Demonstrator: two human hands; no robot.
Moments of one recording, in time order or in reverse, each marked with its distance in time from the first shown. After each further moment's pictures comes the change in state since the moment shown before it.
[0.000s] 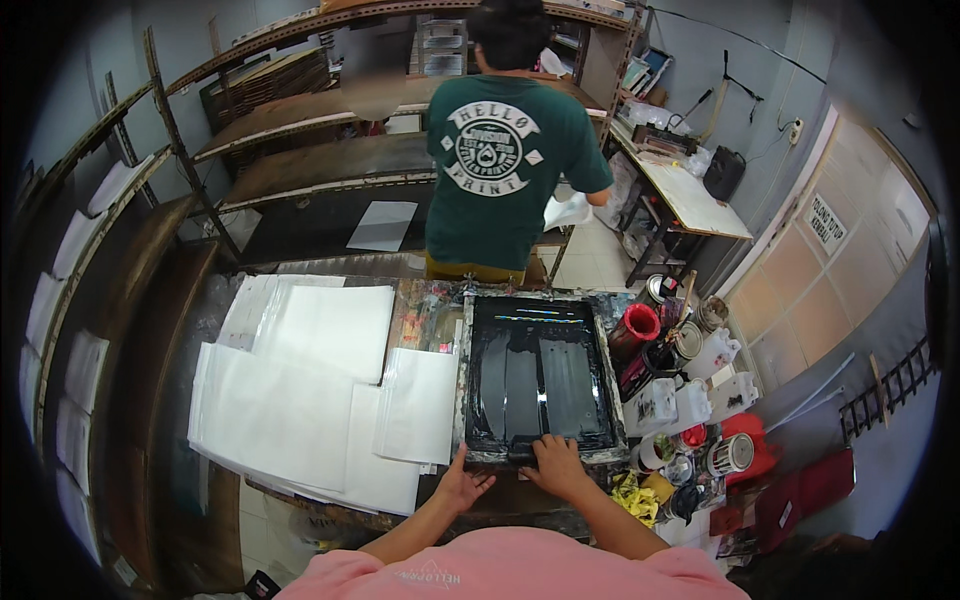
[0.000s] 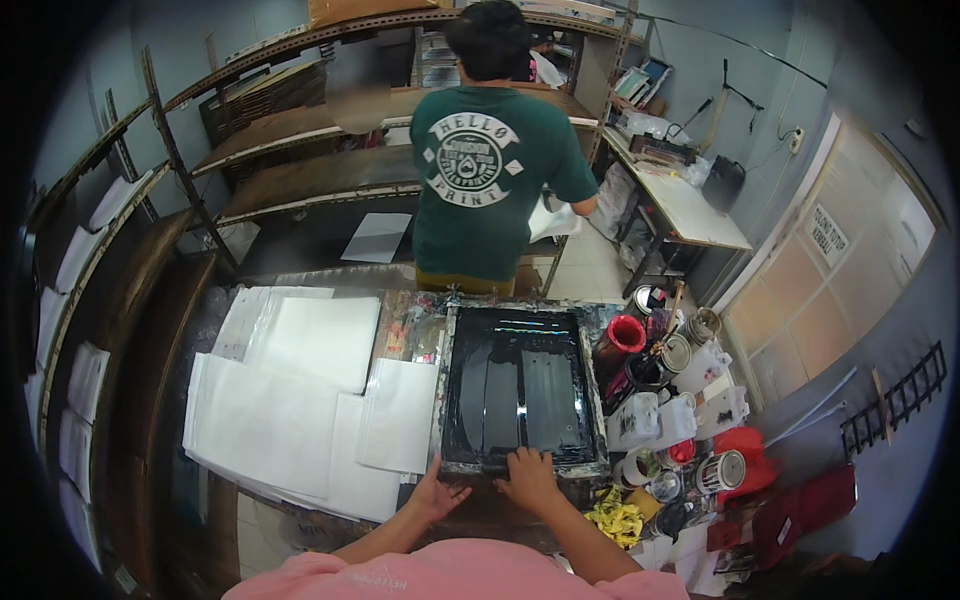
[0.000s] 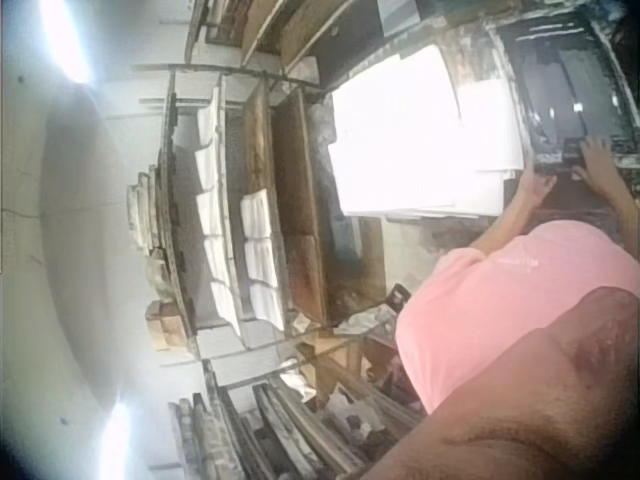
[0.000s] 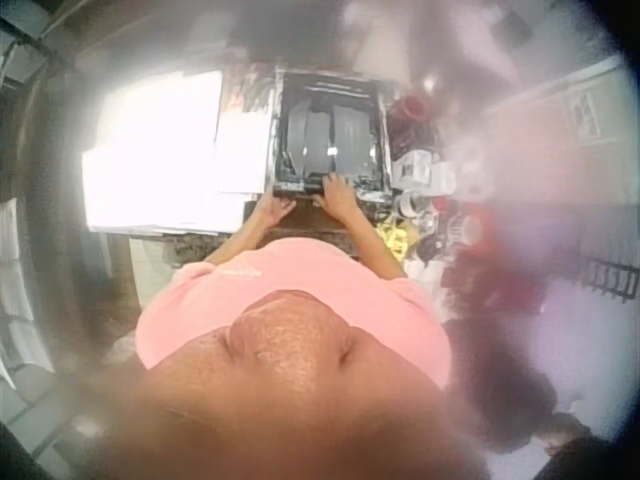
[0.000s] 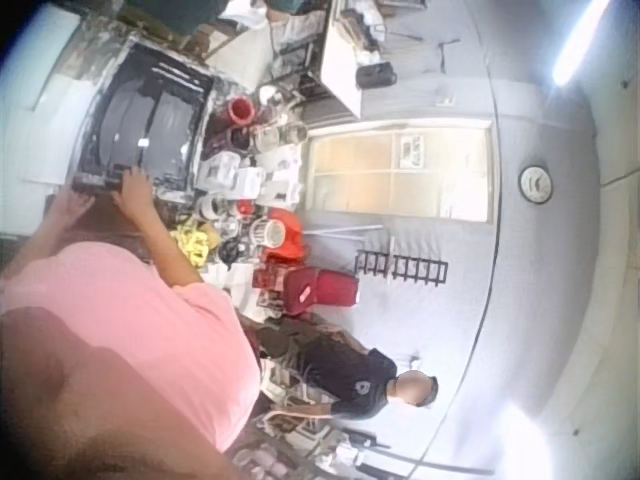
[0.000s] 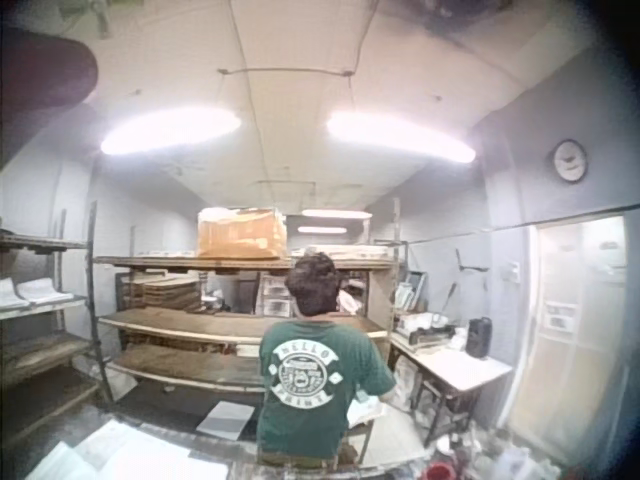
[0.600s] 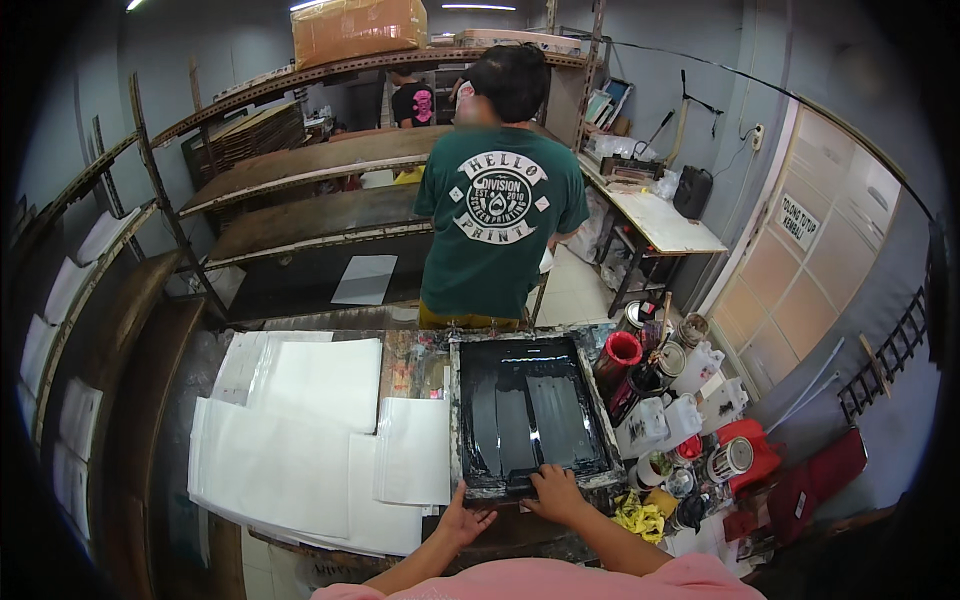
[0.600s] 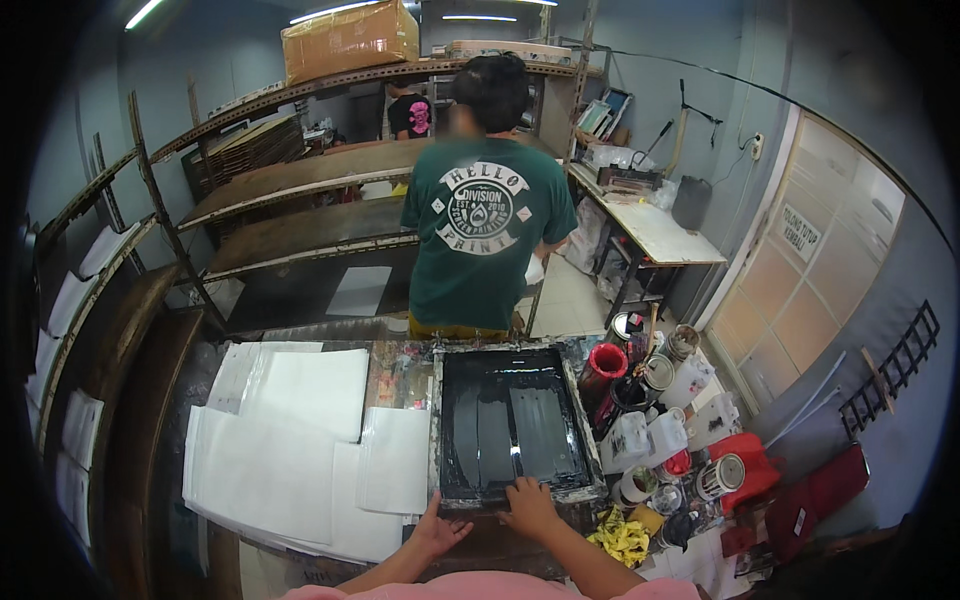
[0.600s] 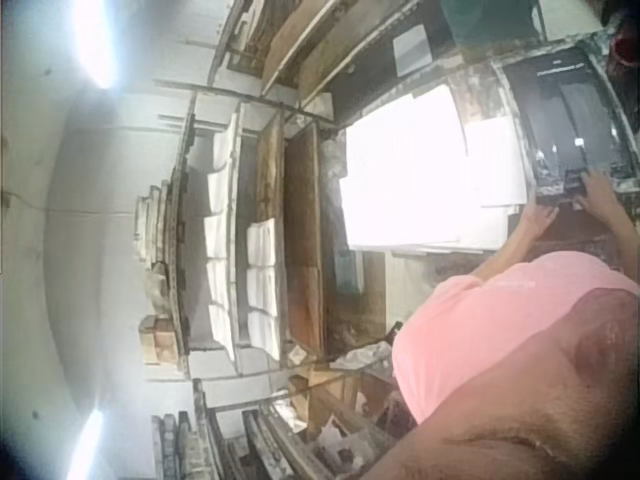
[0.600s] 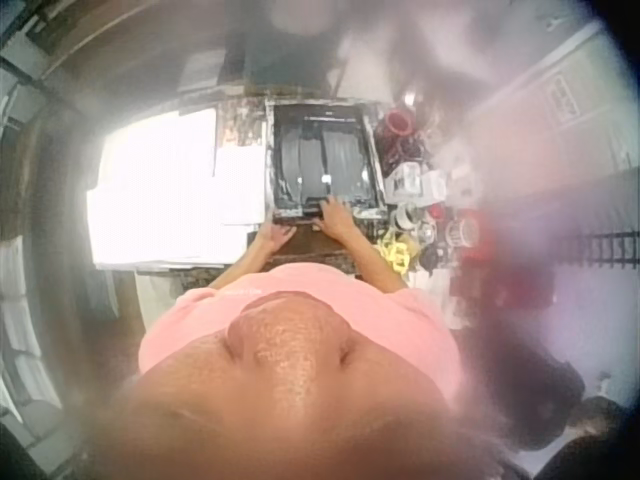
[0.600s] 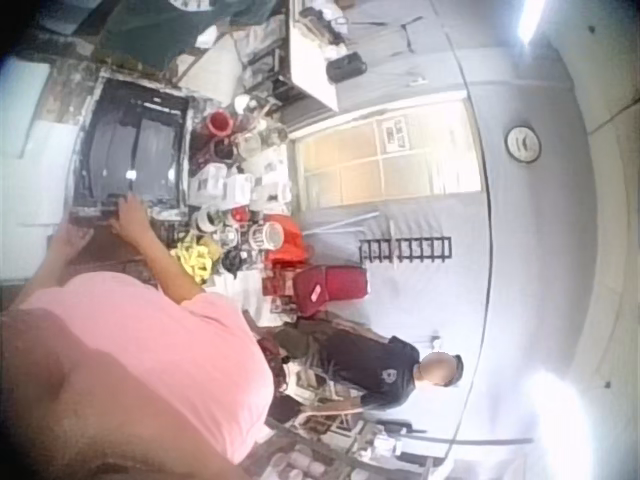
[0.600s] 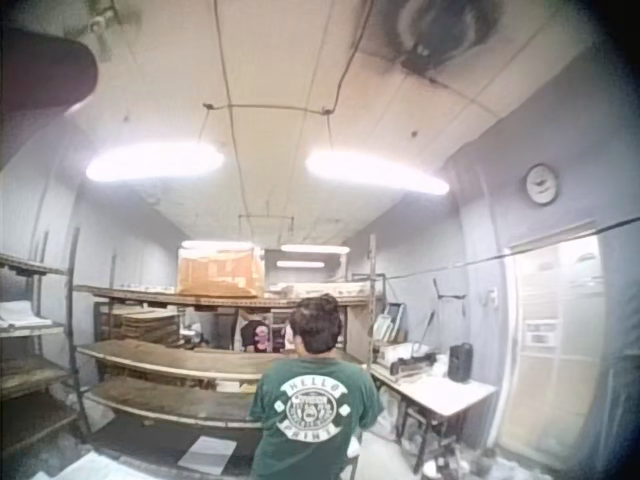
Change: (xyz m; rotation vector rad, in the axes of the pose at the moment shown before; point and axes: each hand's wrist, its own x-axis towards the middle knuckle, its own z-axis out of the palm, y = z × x) left_hand 0.006 0.005 -0.006 -0.010 -0.008 -0.063; right_hand -0.005 0.002 0.013 -0.008 0.042 0.027
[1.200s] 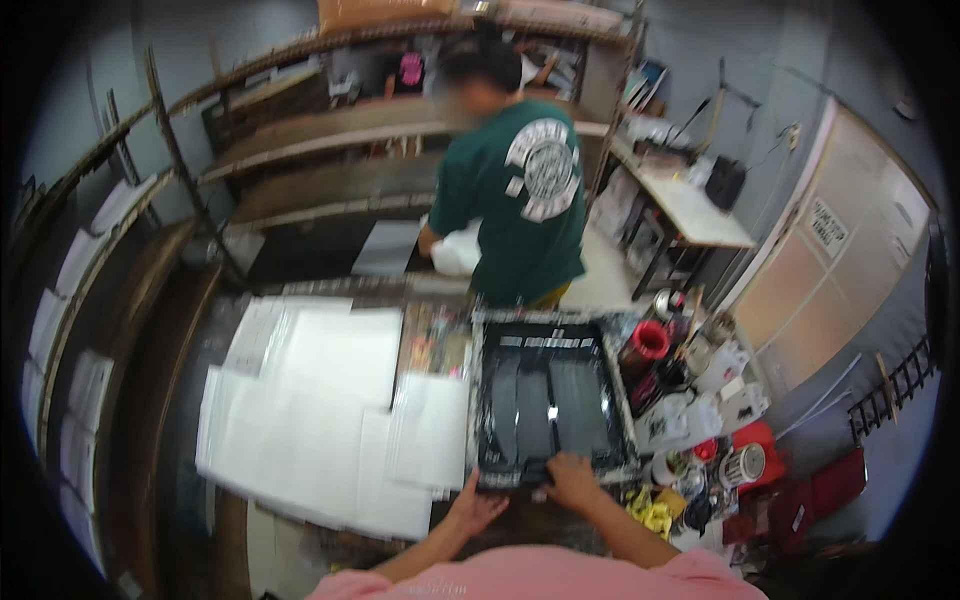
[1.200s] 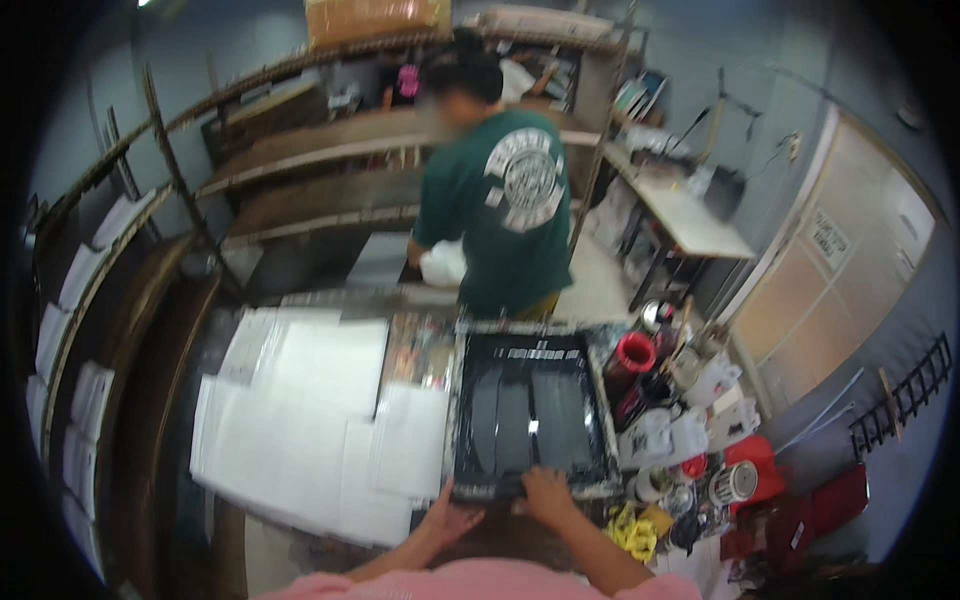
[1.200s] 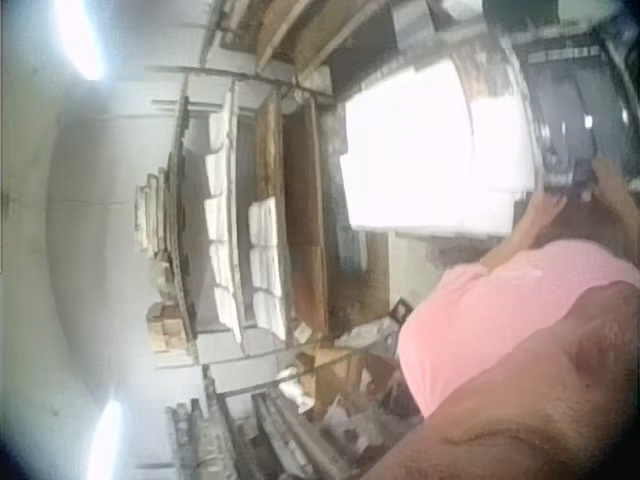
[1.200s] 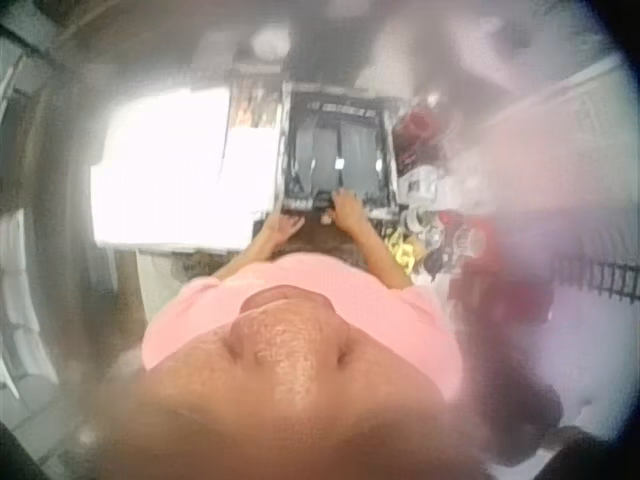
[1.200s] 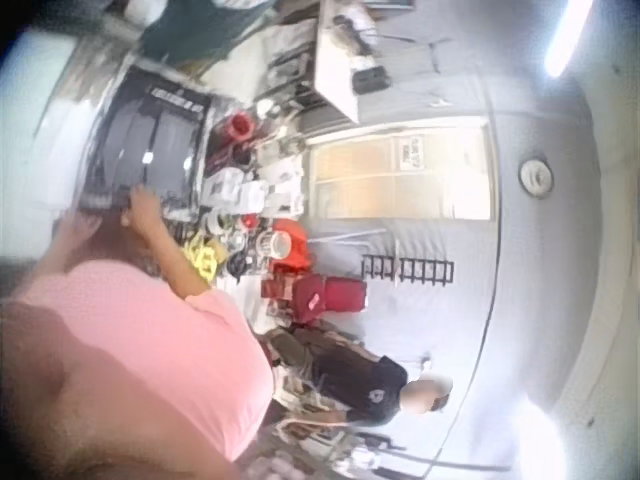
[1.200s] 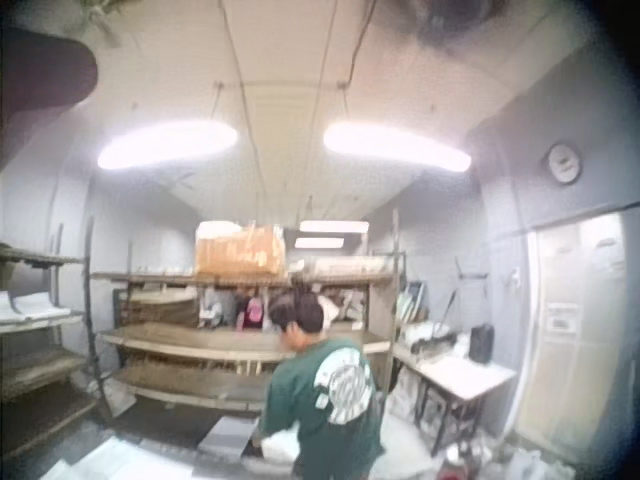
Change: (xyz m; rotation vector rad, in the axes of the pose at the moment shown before) left_hand 0.002 -0.001 -0.006 -0.017 -0.099 0.011; right_hand 0.019 0.010 -0.005 0.024 -0.104 -0.043
